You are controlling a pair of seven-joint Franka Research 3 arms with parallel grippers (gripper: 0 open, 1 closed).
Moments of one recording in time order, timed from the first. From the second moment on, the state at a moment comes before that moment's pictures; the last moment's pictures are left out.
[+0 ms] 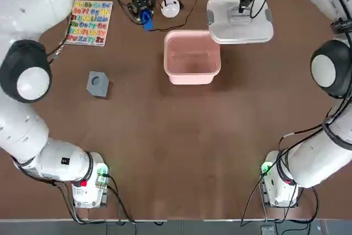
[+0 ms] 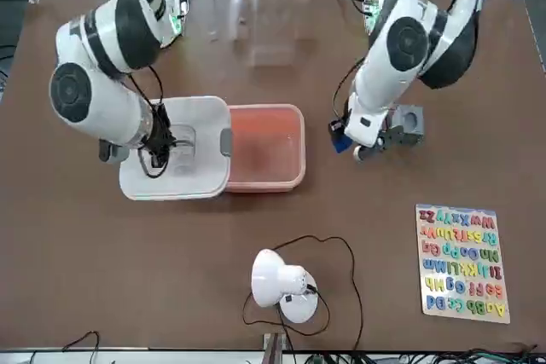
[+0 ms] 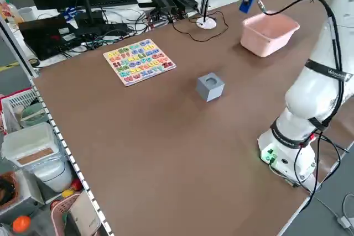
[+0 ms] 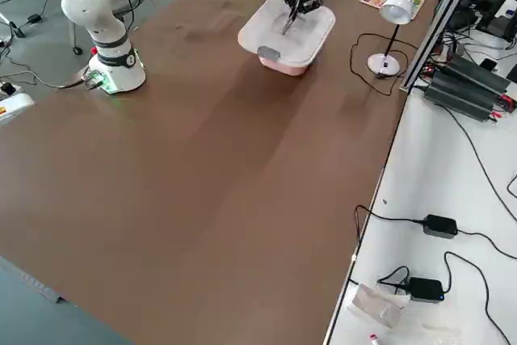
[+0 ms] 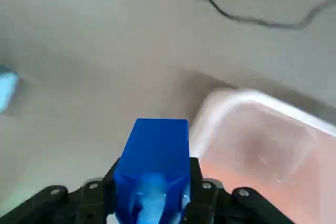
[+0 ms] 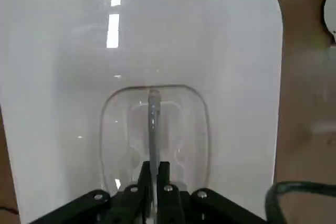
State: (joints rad) left arm -0.24 0.33 -0.42 -1.58 -0.02 1.85 -1.06; right arm 0.40 0.30 -0.12 -1.48 0.18 1.57 1.80
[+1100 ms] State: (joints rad) left arm -0.45 0.59 -0.38 -1.47 0.06 2.00 -1.25; right arm 0.36 0.30 -0.11 -1.48 0.18 1.55 1.75
